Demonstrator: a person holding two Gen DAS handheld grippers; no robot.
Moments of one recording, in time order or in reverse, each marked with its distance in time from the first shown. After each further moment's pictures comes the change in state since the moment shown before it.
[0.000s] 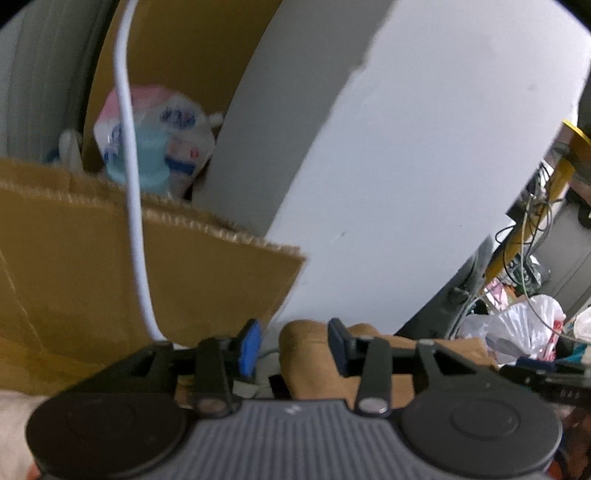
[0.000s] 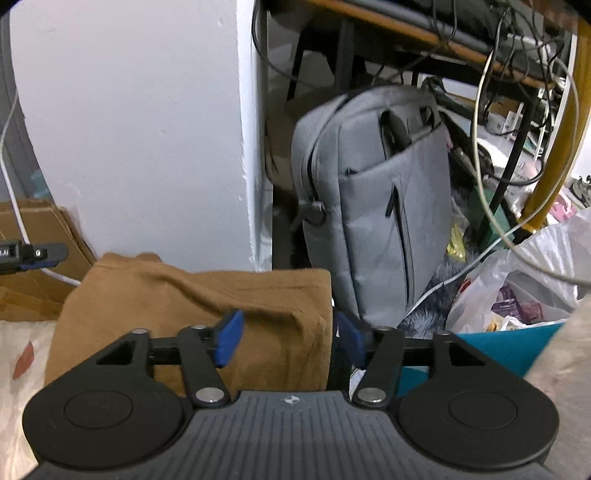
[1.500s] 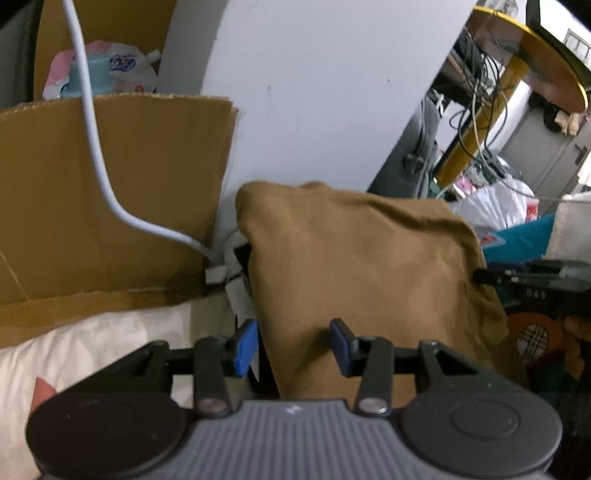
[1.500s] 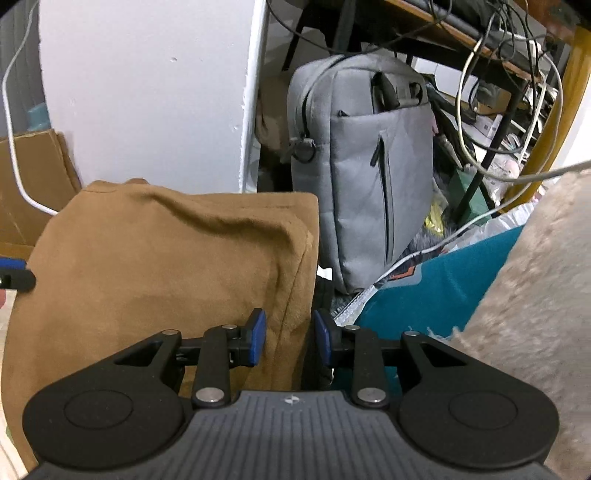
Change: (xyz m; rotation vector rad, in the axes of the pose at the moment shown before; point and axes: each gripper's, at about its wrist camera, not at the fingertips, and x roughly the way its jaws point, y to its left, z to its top) left arm -0.008 -0.025 -0.072 0.176 0.252 -0.104; right arm 0.000 0.007 -0.058 -0.085 0.063 -0.084
